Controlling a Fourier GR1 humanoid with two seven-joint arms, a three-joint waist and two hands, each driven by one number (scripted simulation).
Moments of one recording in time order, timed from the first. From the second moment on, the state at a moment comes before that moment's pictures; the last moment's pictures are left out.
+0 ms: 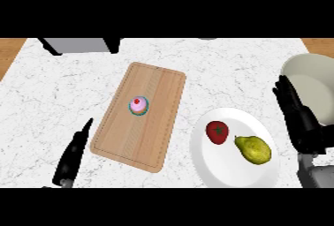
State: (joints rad) left arm 0.00 0.38 -0.35 -1.32 0.09 0.33 0.20; right arm -0.11 -0.40 0.12 -1.49 -0.23 -0.16 -0.08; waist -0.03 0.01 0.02
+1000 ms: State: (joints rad) left arm -0.12 0.23 -0.29 -1.54 0.34 0.10 0.07; right arm 0.02 -0.58 0.33 -1.73 0.28 -0.18 -0.23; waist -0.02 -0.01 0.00
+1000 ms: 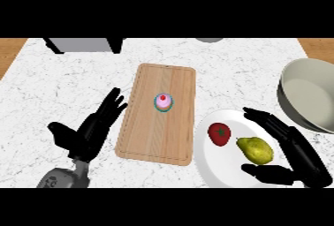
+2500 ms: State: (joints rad) left arm -0.14 0.19 -0.25 -1.57 0.31 0.05 0.13; right arm -0.34 -0.37 0.52 -1.78 0.56 0.43 0.91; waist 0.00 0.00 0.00
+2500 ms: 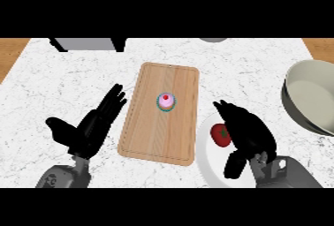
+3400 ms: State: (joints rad) left arm -0.11 0.12 -0.18 -1.59 0.24 -0.02 0.16; right arm -0.28 -0.23 0.46 -1.60 0.81 0.46 0.75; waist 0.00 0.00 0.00
